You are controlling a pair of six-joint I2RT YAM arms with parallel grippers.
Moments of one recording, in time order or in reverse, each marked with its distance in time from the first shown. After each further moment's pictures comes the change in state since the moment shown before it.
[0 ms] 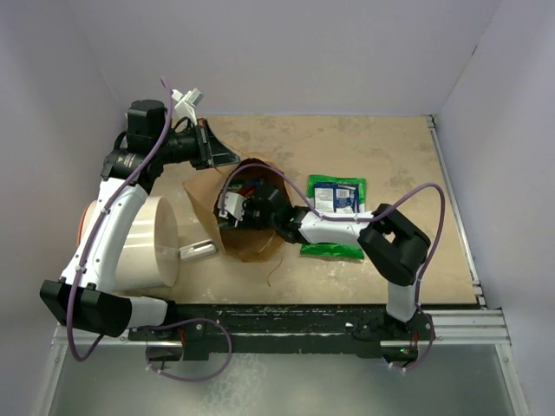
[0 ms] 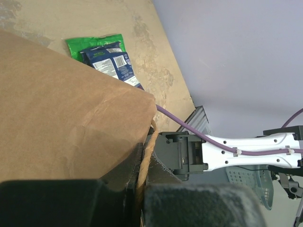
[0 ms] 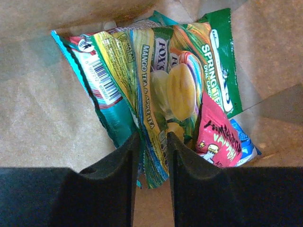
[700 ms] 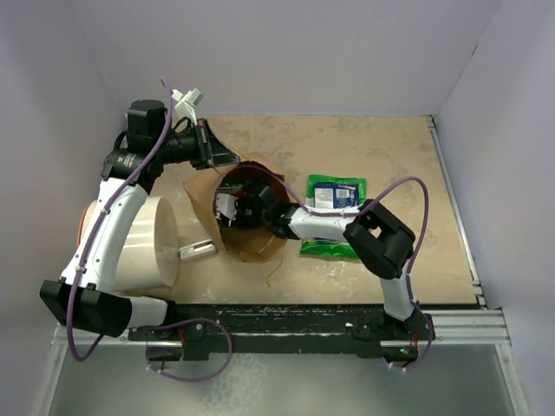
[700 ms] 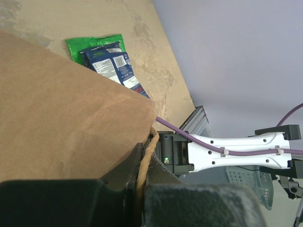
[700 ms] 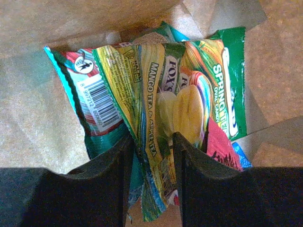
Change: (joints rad) left arm -0.001 0.000 0.000 0.000 0.000 0.000; right arm -0.003 0.108 0.103 -0.028 -0.043 -0.069
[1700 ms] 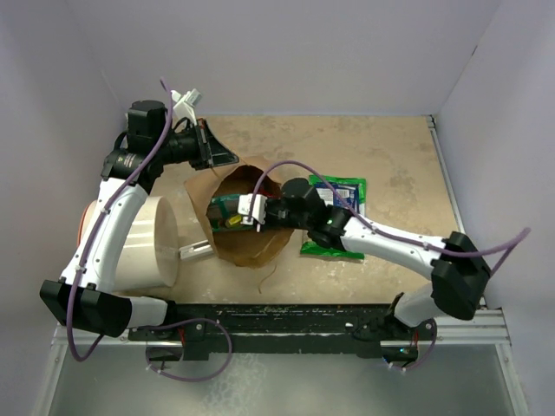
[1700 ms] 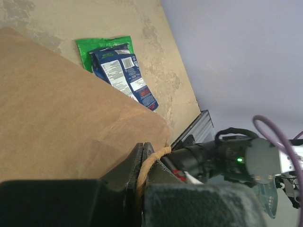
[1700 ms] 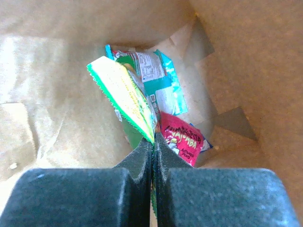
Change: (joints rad) left arm 0.000 0.000 0.000 -0.014 -0.041 0.003; right arm -0.002 -0.468 -0.209 -0.148 -0.087 -0.031
